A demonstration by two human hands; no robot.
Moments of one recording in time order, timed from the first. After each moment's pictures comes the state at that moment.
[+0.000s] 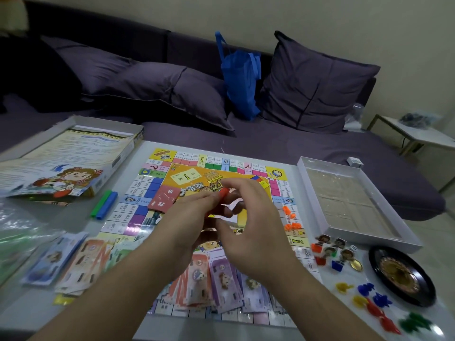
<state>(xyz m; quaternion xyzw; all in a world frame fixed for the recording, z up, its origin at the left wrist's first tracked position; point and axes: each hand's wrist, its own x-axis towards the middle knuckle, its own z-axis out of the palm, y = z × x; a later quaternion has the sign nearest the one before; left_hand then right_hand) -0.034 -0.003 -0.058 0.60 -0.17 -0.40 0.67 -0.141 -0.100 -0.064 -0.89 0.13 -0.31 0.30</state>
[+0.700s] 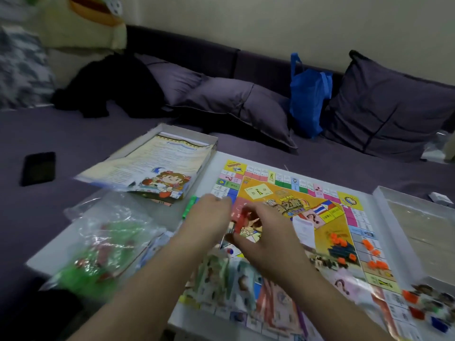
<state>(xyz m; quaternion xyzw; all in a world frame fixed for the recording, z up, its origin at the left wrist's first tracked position) 0.066 0.078 -0.059 0.78 -0.10 -0.27 0.56 -0.034 -0.039 -0.094 -0.94 0.13 -0.19 0.26</state>
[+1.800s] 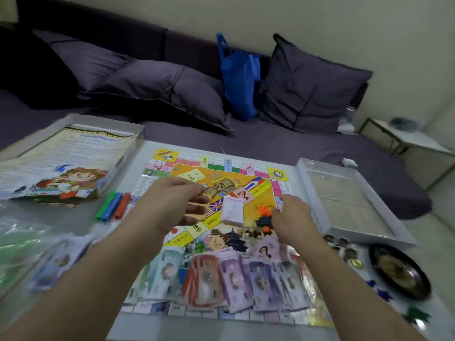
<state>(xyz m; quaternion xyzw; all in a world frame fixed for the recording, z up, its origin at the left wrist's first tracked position) 0.023 0.025 -0.044 0.67 -0.15 -0.34 0.64 -0.128 -0.206 -0.112 -0.86 0.48 -0.09 0.15</state>
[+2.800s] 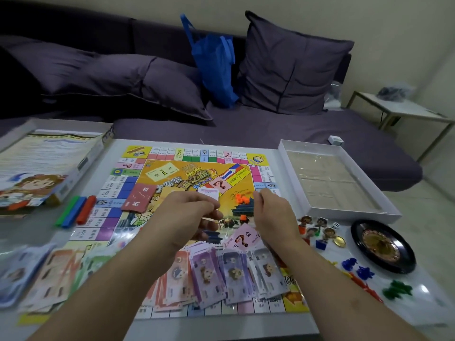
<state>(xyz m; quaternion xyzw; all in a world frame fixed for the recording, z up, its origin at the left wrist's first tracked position) -0.040 -0.033 -0.063 0.70 -0.19 -0.39 0.57 -0.157 -0.226 -0.158 -0.88 0.38 -0.24 0.15</state>
